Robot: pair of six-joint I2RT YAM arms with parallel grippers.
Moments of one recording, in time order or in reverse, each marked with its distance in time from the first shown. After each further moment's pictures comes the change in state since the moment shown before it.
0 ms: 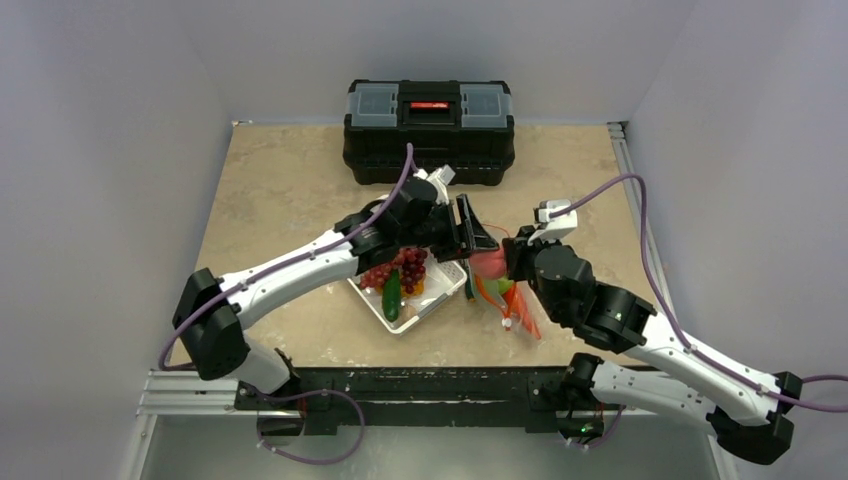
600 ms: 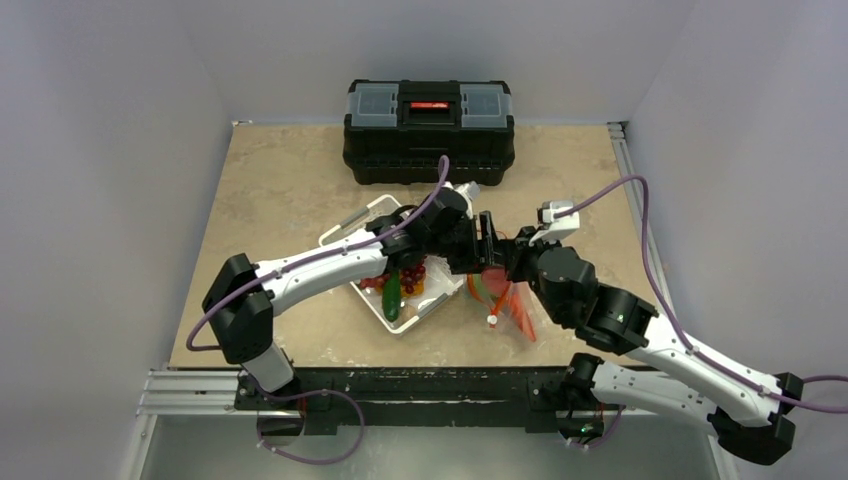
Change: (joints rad) left arm -0.074 0.166 0.089 -0.056 -0.023 0.014; right arm 0.002 -0.011 -0.004 0.018 -0.027 0.058
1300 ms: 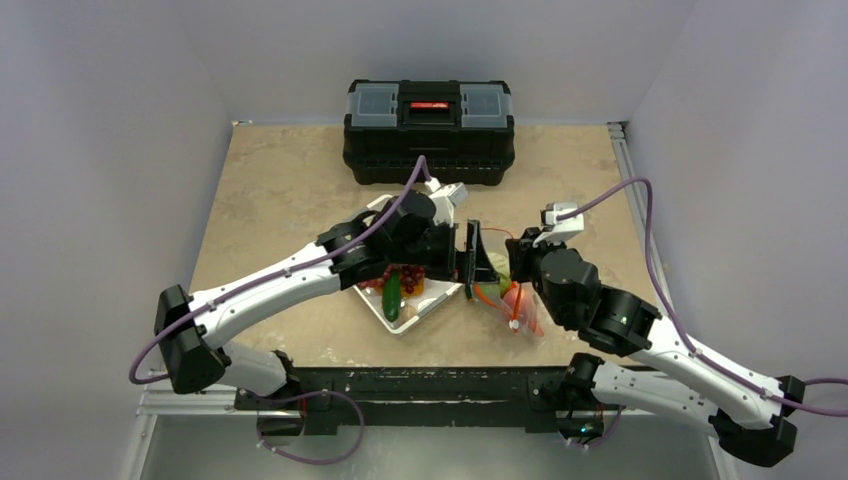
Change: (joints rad) left arm -0.034 -0.227 -0.042 -0.114 0.054 0.186; right arm 0.000 -0.024 -0.009 -0.019 0.034 -0.029
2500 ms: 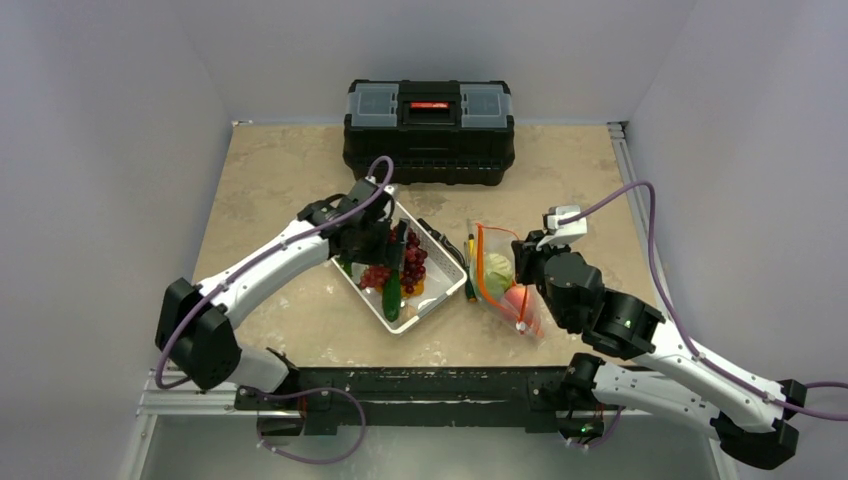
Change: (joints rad) left arm 0.371 -0.024 -0.141 -0.397 -0.273 0.413; right arm 0.000 -0.032 -0.021 -0.013 0.027 -0.048
